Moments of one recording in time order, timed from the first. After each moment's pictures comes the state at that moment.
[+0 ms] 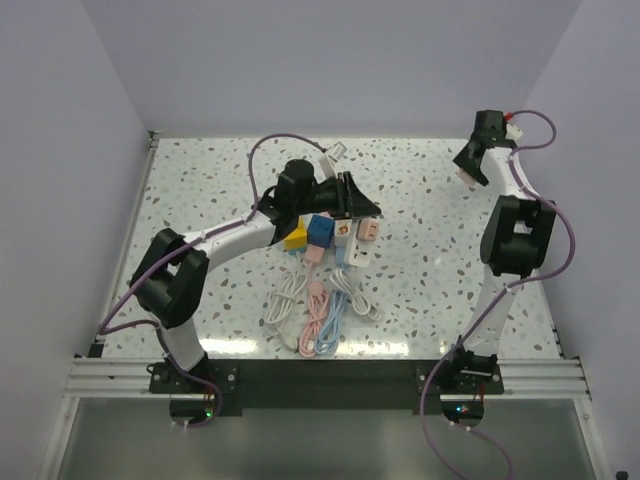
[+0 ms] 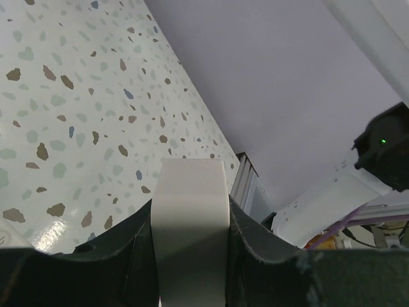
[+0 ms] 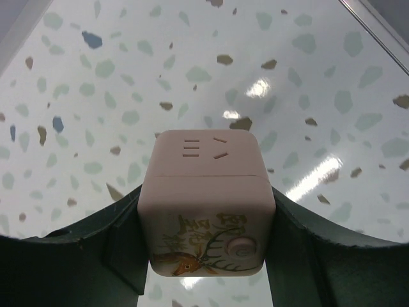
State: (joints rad) left arm -0.65 1.79 1.23 0.36 0.59 -0.86; right arm -0.12 2.08 1.80 -0.61 0.31 0.58
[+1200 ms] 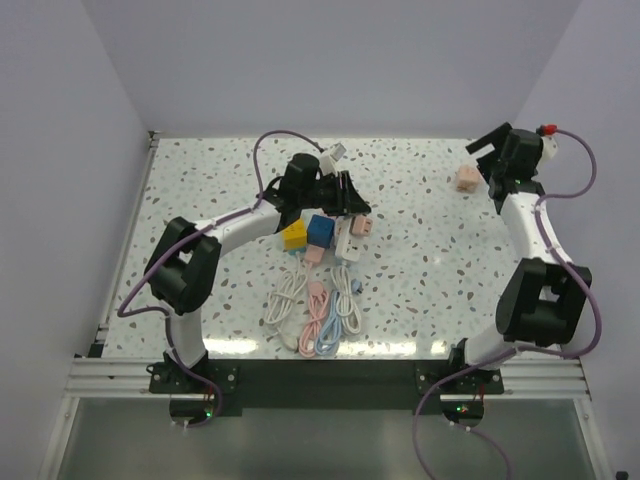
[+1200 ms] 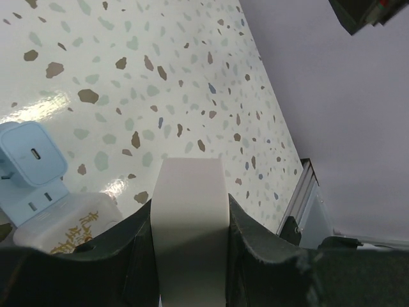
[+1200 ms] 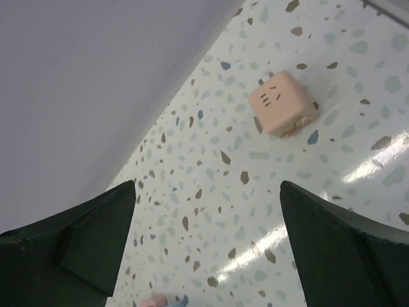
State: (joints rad) left arm -0.61 1.89 1.35 0.14 0.52 -0.71; right arm -0.19 1.59 1.29 -0.16 0.13 0.80
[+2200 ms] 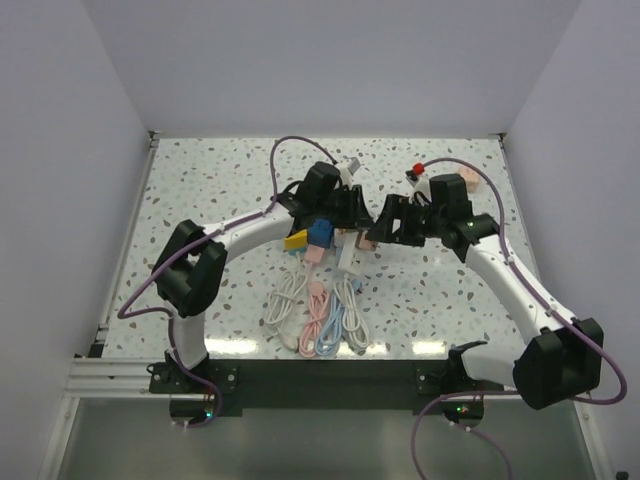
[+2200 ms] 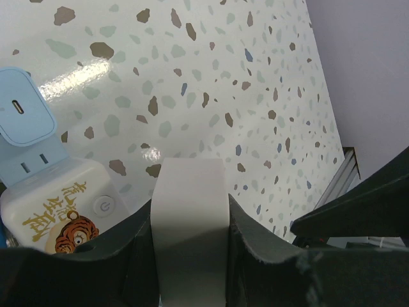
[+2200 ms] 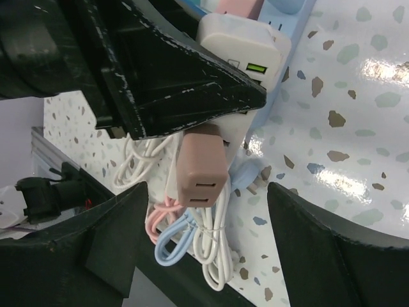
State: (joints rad) left arm -0.70 1.91 1.41 -0.10 0.34 -0.63; right arm 0.29 1.22 1.01 -0.54 -0.45 0.44
